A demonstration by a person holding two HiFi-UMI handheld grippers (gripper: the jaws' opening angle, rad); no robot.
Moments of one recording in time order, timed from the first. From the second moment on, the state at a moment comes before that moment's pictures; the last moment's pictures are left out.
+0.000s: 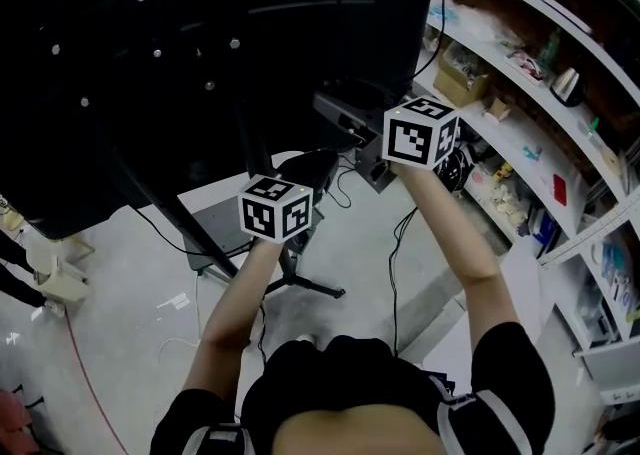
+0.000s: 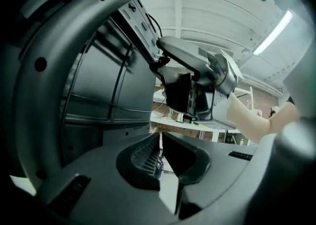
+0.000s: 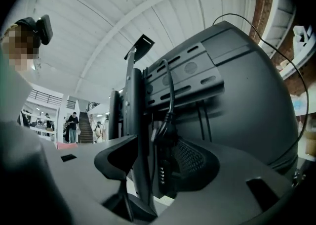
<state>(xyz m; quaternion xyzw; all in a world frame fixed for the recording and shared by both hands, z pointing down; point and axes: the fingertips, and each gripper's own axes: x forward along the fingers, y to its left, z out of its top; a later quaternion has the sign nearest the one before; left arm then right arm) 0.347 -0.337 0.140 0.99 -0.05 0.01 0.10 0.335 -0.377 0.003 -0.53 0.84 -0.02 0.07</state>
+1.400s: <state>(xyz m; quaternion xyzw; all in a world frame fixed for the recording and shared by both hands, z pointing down) 0.256 -0.326 0.211 0.98 -0.15 0.01 0.13 0.301 -0.303 0.166 -0.67 0.73 -0.05 0.10</state>
